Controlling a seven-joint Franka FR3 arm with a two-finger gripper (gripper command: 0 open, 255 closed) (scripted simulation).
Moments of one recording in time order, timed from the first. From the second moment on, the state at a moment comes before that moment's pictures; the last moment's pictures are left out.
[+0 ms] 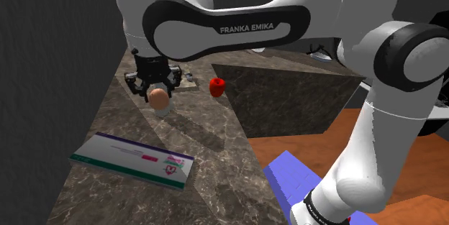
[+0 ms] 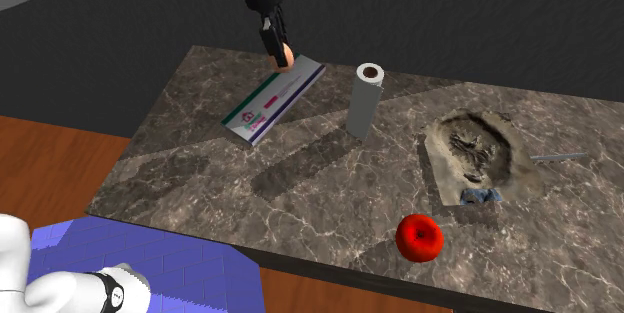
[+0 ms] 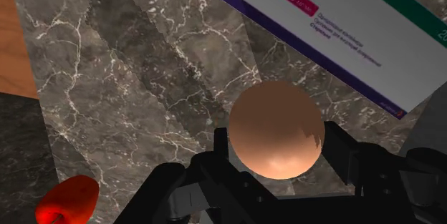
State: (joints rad) arm 0.11 0.23 0.66 -1.62 -0.39 1.76 1.10
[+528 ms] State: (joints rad) arm 0.30 0.43 0.67 -1.37 -0.50 1.63 1.24
